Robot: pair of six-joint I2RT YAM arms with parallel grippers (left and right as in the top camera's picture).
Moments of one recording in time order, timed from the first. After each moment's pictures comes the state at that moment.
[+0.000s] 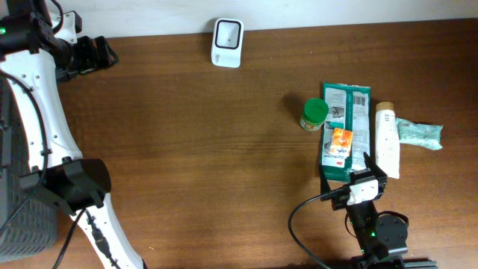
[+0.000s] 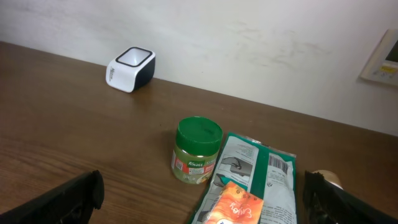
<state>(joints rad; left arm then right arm) 0.24 2.30 2.67 -1.53 0.22 0.01 0.08 0.01 0.01 -0.07 -0.08 -0.17</state>
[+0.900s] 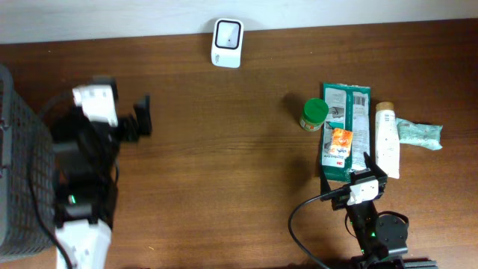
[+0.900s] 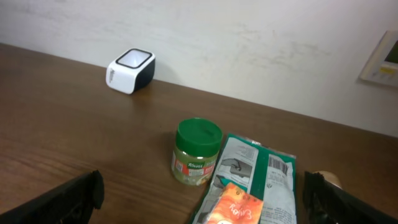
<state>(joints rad) 0.07 1.05 0.88 -0.16 0.12 0.04 0.08 0.01 0.01 -0.07 -0.08 -0.17</state>
